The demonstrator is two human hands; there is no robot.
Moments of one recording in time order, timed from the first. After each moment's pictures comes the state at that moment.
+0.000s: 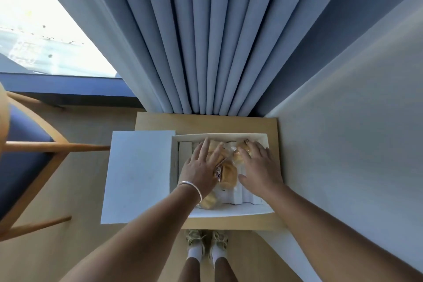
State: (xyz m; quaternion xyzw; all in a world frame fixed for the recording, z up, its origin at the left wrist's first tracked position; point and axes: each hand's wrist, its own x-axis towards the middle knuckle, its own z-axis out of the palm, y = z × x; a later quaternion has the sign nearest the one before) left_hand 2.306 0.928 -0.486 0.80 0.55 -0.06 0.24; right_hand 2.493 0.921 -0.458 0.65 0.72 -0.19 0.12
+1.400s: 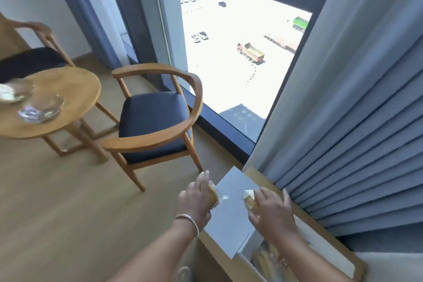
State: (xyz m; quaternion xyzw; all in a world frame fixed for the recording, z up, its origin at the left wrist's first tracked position) left_hand 2.093 0.810 -0.335 0.49 0.86 0.05 0.14; right_hand 2.286 0.926 -0.321 0.41 0.91 -0.07 0.04
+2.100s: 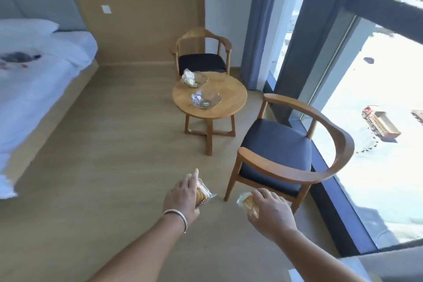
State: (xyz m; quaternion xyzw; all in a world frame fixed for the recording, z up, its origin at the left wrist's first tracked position) left_hand 1.904 0.493 -0.275 0.15 0.98 0.08 0.06; right_hand 1.983 0.739 -0.270 0.04 0.99 -0.08 0.06
